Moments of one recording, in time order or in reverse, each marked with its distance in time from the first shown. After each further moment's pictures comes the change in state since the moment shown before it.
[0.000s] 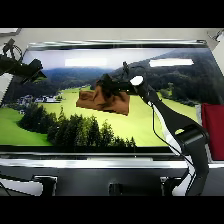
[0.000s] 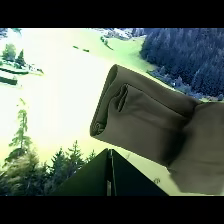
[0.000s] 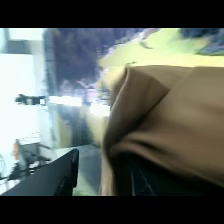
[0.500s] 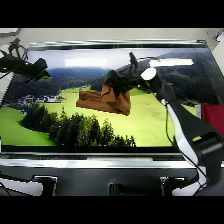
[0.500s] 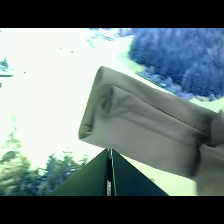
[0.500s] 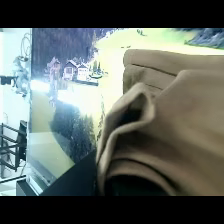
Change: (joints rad) left arm -0.034 -0.007 0.000 -0.002 0.026 -0.019; right arm -0.049 0.153 -0.044 -0.212 0.131 0.054
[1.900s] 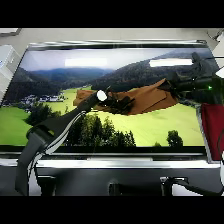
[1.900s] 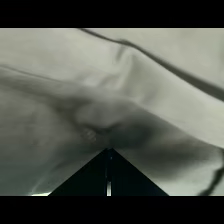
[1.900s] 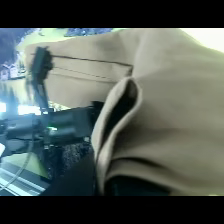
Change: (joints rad) left arm -0.709 -0.462 -0.100 -0.449 0.597 -0.134; right arm -0.554 0.357 -0.218 -0.162 0.473 -0.086
